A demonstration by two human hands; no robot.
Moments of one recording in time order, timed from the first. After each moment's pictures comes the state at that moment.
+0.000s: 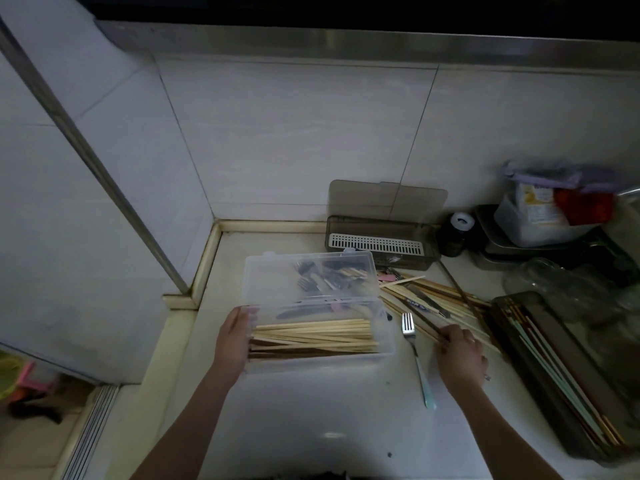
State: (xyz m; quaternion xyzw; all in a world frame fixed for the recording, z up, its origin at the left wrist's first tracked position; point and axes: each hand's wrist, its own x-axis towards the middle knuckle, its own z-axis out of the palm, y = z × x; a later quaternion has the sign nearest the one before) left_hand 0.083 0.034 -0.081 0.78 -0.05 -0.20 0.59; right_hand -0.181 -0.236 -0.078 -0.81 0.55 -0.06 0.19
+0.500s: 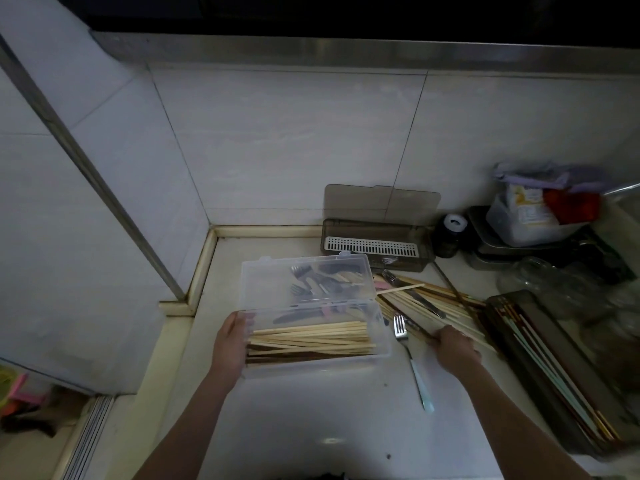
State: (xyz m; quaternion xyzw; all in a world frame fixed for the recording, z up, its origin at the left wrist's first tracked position) left_hand 0.082 0.033 -0.079 0.77 -0.05 -0.20 0.60; right_hand -0.167 -0.259 -0.068 -0.79 0.56 0.11 0.21
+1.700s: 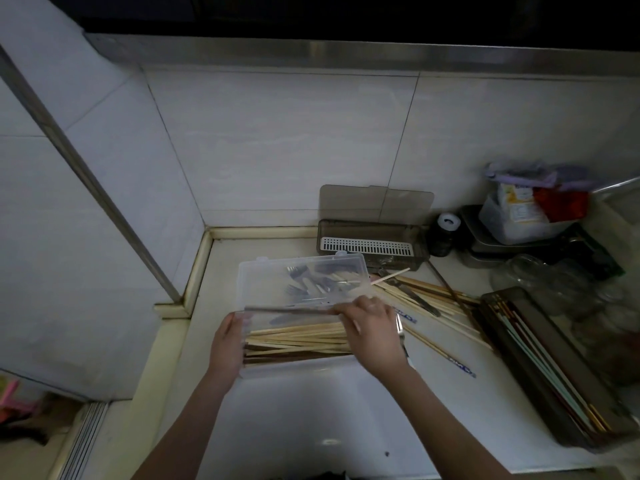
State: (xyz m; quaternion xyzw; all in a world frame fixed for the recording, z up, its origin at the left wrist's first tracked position) left_hand 0.087 0.033 -0.085 0.76 -0.04 -0.22 0.61; right_hand -0.088 -0.149 -0.010 -0.94 0.25 -0.17 0.19
